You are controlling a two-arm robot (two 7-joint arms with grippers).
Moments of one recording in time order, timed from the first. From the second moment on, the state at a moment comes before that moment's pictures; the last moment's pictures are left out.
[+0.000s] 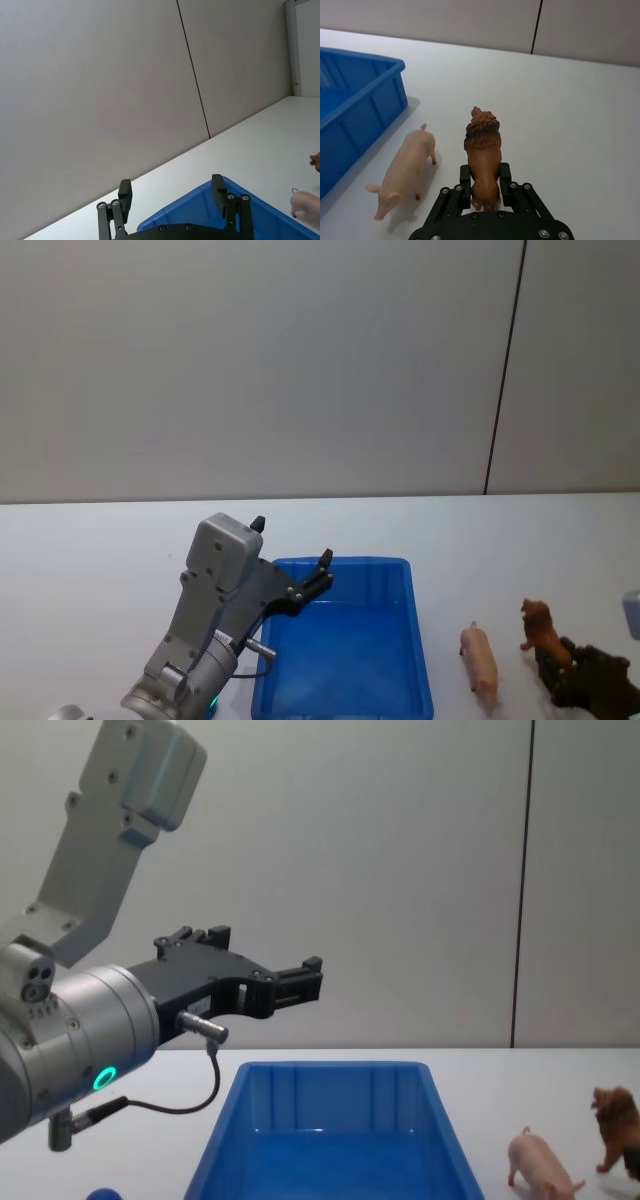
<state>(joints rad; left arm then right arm) -0.24 0.38 0.45 -1.63 -0.20 0.01 -0.01 0.06 0.35 -0.20 -1.49 0.29 0.20 0.15</state>
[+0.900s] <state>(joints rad) -0.24 0.38 0.45 -1.63 -0.20 0.01 -0.01 0.17 0.30 -0.22 -1.59 0.22 0.15 0.28</state>
